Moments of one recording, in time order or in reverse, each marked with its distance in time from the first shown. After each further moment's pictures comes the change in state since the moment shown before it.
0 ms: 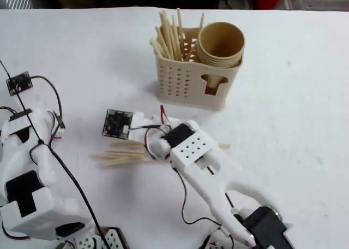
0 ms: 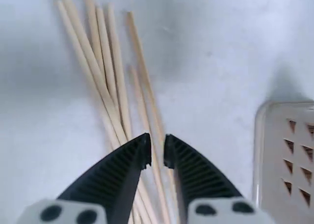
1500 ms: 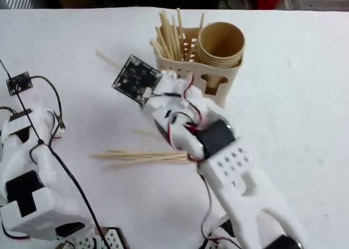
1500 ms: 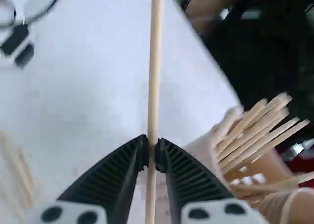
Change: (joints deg) left arm 0.0 0.0 0.0 0.0 0.0; right arm 5.5 -17.8 -17.1 0.0 -12.2
